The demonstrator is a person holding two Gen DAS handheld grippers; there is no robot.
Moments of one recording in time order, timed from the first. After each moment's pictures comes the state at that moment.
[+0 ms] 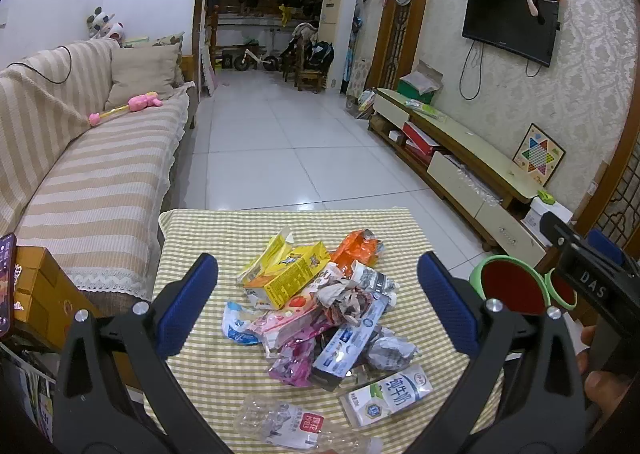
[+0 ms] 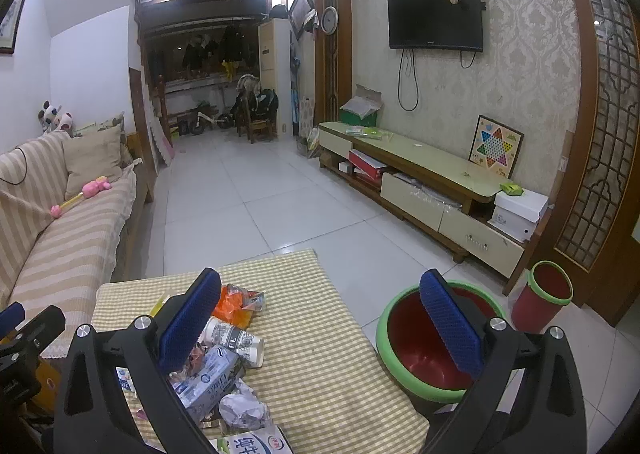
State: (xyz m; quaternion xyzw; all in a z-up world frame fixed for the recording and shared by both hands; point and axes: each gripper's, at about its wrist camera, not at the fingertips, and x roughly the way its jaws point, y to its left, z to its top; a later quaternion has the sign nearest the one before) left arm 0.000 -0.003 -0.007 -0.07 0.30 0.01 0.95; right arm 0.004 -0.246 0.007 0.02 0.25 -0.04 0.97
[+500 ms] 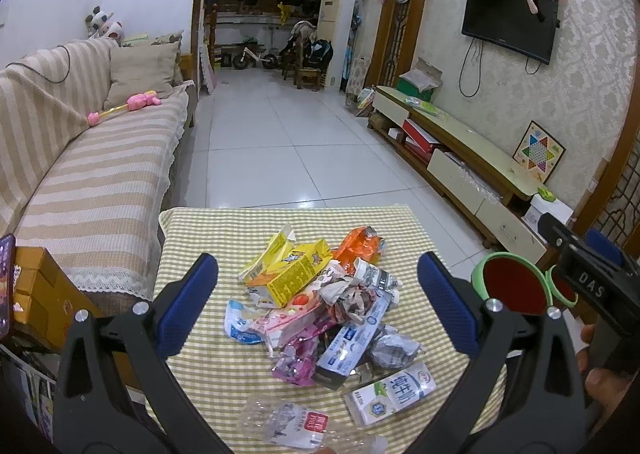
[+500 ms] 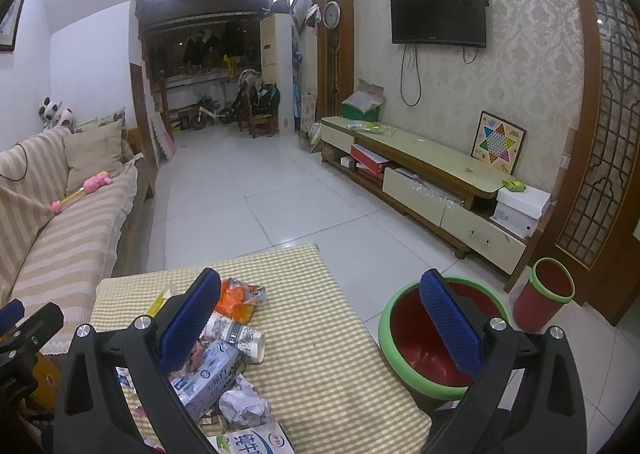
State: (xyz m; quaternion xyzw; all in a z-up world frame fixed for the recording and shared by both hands) left arm 0.001 0.000 -0.010 -0.07 0.30 0.00 0.95; right arm 0.007 -0.244 0.000 0.01 0.26 -0.03 0.96
